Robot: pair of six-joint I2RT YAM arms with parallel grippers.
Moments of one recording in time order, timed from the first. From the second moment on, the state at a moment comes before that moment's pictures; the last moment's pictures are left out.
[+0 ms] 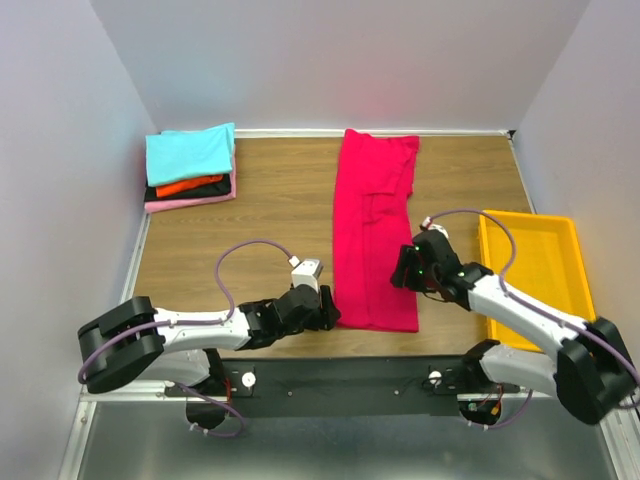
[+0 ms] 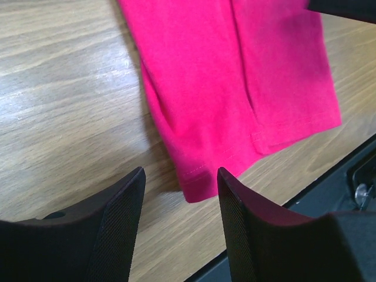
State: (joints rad) left arm -1.14 1.21 0.39 0.18 -0.28 -0.86; right arm 0.56 1.20 0.59 -0.29 0.11 0.61
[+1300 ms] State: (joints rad) left arm -1.06 1.30 0.34 0.33 -0.10 -0.80; right arm 0.73 0.91 0.44 -0.76 0.19 1.04
